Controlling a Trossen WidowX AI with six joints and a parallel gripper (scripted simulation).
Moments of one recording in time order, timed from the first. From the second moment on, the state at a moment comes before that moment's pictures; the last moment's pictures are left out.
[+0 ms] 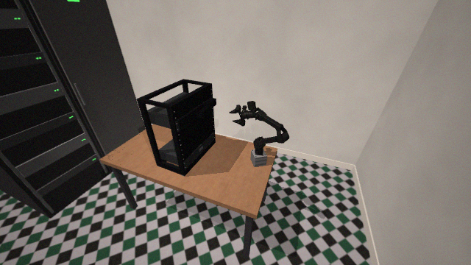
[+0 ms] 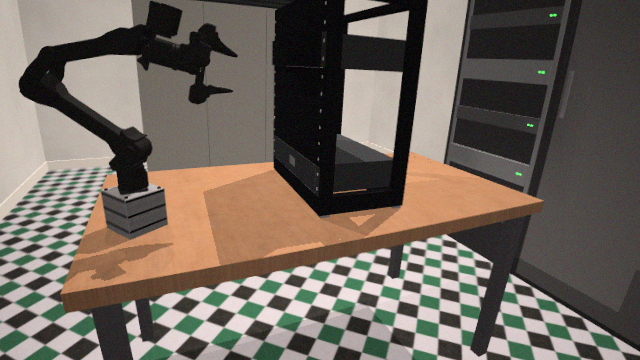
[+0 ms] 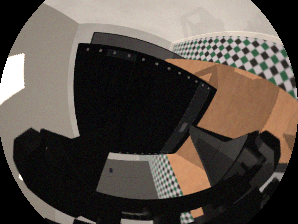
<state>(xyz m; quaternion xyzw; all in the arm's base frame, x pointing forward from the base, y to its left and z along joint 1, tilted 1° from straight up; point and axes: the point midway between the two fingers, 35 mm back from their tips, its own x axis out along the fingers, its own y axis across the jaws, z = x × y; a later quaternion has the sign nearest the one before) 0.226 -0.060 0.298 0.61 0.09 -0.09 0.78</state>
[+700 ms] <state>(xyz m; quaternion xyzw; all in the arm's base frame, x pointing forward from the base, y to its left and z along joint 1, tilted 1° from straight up) 0.235 -0.021 0.335 0.67 -0.03 -0.09 0.73</state>
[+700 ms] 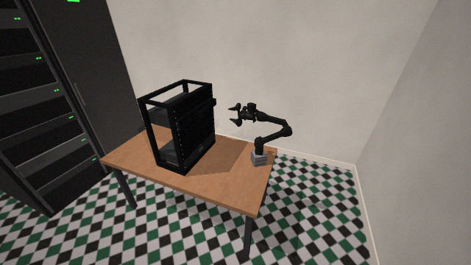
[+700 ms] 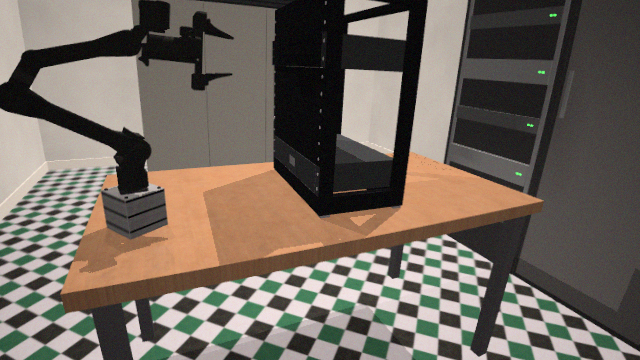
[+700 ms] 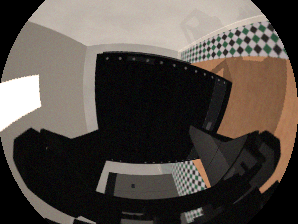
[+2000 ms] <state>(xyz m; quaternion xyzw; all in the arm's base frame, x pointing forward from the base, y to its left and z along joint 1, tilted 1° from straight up) 0.238 -0.004 0.352 0.70 -0.08 -0.09 0.71</state>
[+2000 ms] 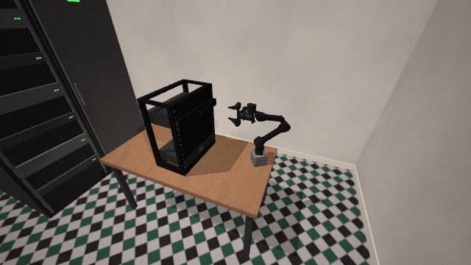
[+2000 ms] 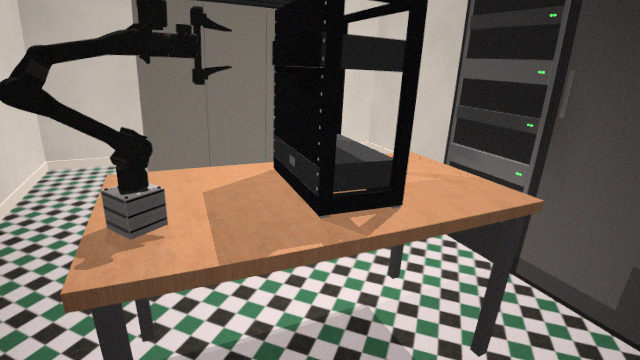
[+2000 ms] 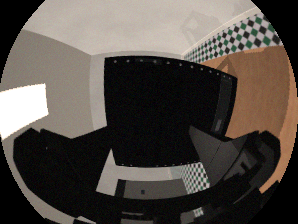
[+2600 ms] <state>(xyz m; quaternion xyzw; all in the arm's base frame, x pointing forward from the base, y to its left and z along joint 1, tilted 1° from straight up) 0.254 0.000 0.352 0.70 -0.08 -0.09 0.71</state>
